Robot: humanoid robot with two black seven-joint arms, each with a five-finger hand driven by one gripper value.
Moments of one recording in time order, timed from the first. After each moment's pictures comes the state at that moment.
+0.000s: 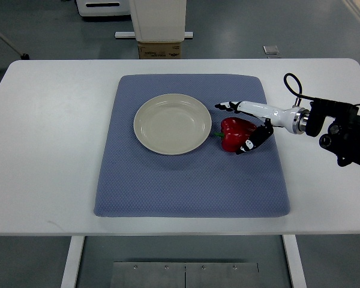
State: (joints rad) left arm -0.01 0.00 -0.21 -0.18 0.05 0.01 -0.14; right arm 1.11 -0.42 -0.02 0.92 -1.02 0.12 0.32
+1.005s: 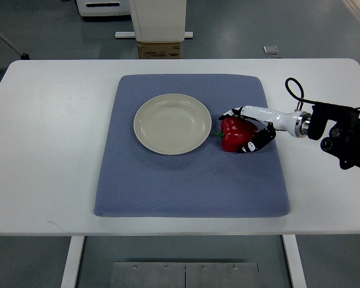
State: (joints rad) left arm -0.01 0.00 -0.21 -0.18 0.05 0.01 -0.14; right arm 1.11 -0.42 -0.04 0.90 -1.02 0.12 0.32
